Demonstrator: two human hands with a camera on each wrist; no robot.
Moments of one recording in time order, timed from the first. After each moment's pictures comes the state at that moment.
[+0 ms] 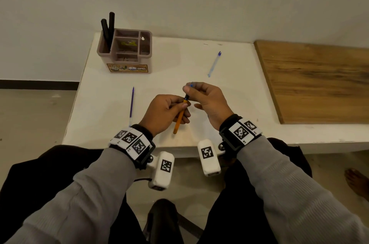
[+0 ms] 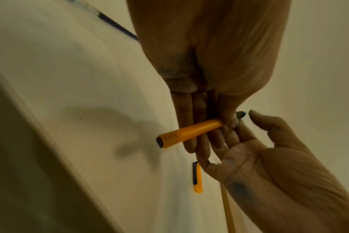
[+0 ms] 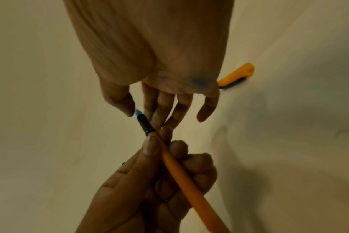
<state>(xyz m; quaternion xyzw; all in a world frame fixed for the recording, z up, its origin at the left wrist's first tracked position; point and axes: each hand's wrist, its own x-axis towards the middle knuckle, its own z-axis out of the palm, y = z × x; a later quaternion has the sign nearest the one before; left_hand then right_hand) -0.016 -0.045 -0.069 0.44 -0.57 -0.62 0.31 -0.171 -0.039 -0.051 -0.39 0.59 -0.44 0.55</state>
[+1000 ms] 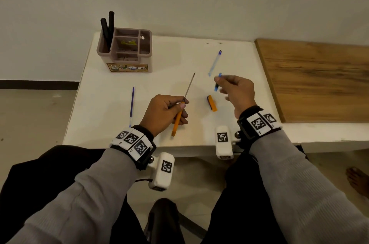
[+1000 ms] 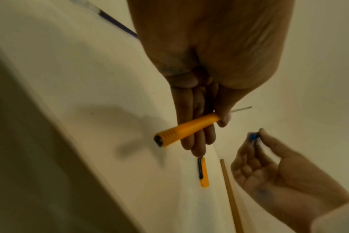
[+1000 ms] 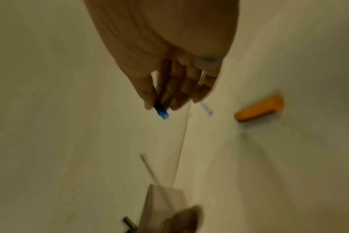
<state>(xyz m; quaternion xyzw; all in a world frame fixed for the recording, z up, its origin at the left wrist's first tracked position) -0.016 -0.046 -0.079 0.45 -0.56 -0.62 0.32 -0.230 -0.057 -0.056 -0.32 0.70 -0.50 0.40</state>
